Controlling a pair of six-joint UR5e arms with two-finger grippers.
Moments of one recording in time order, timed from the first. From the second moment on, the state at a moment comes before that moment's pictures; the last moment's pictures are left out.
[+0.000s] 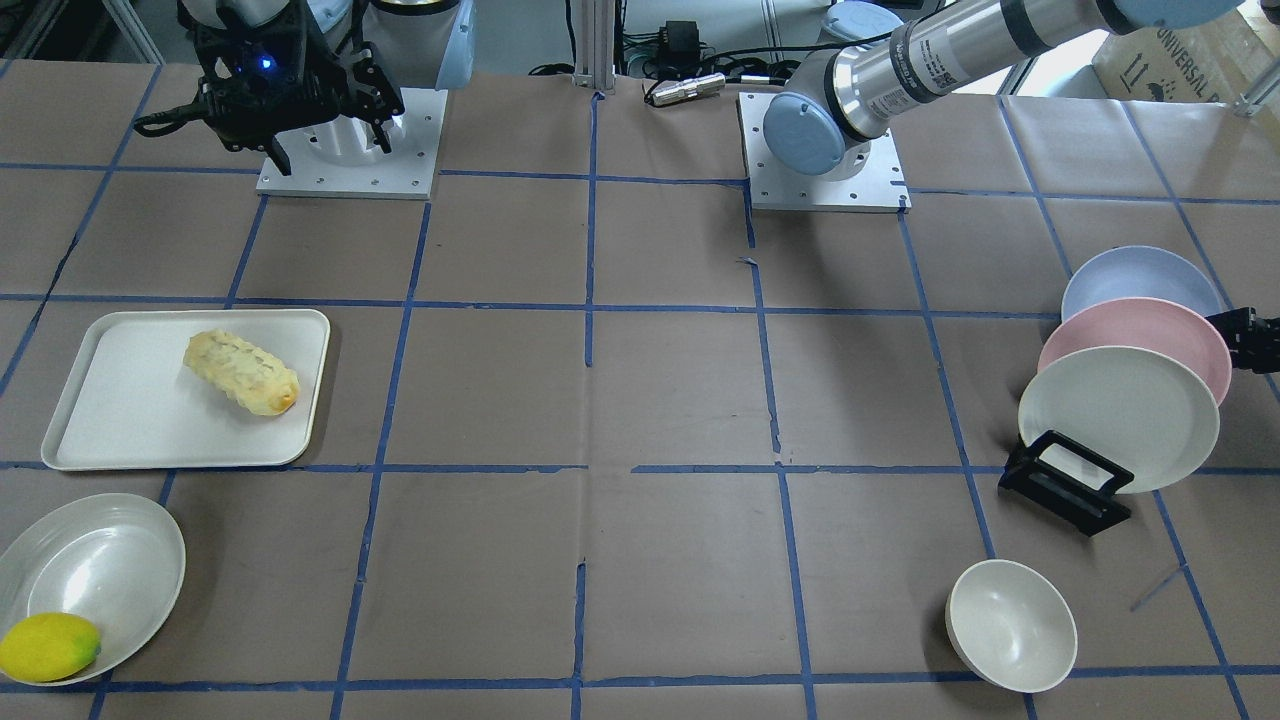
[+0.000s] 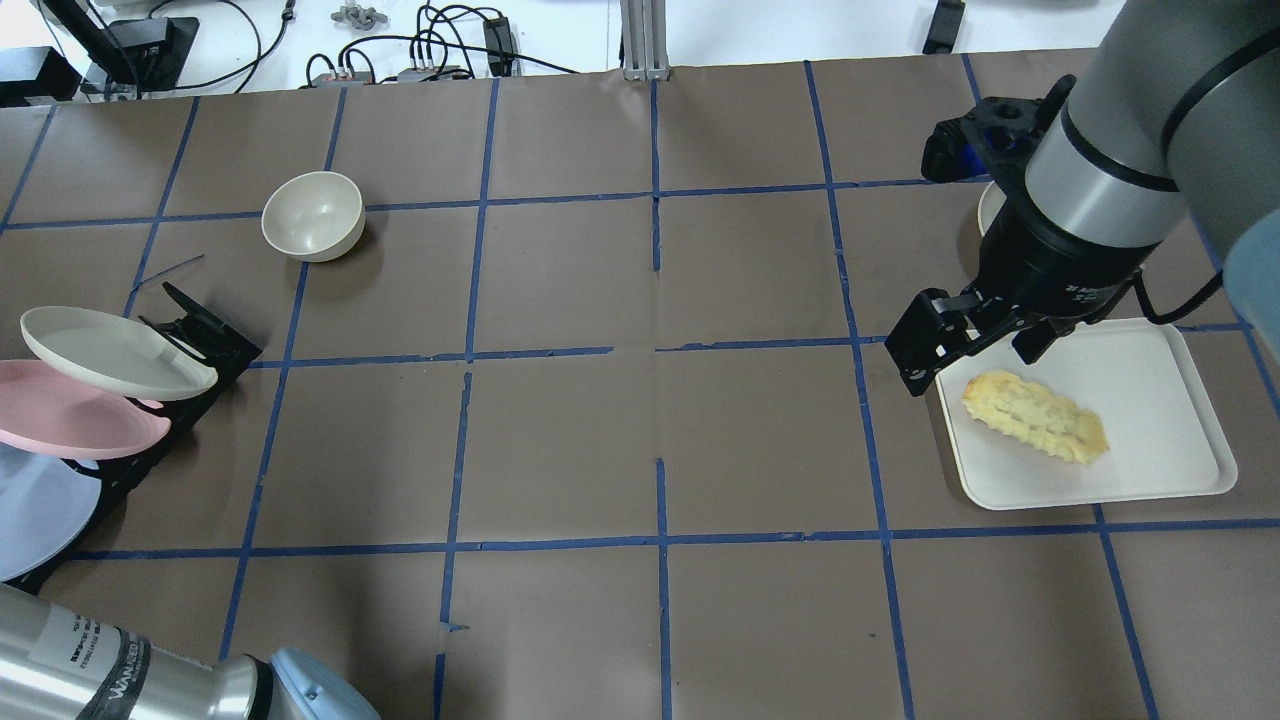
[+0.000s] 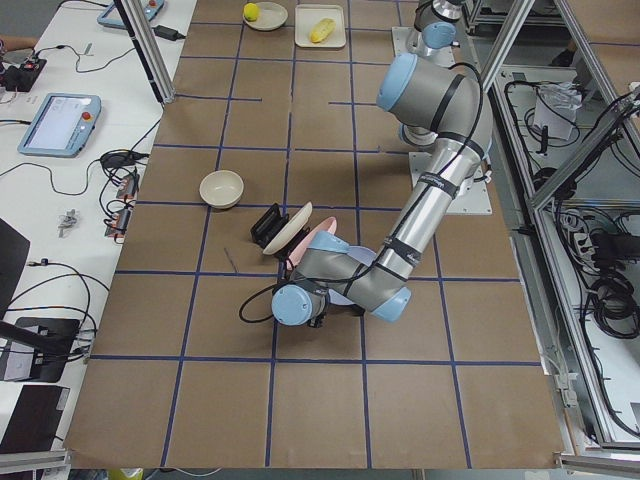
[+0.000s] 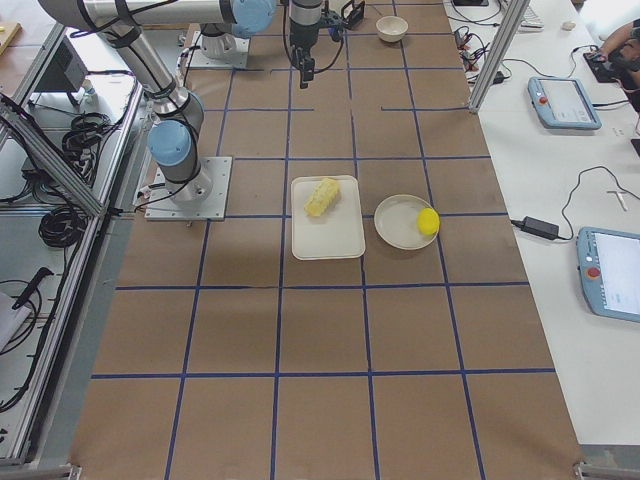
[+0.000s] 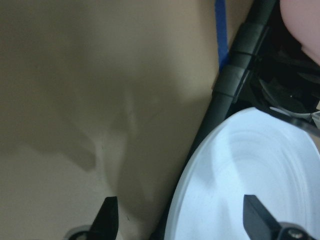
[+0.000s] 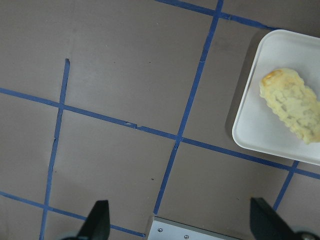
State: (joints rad) left arm -0.55 -2.24 -1.34 -1.61 1.61 1.22; right arm 1.56 -1.78 1.75 -1.43 -1.52 -0.29
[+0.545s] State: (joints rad) left arm -0.55 -2.25 -1.34 -1.62 1.61 1.21; right arm 1.56 -1.78 1.75 -1.43 -1.52 -0.29
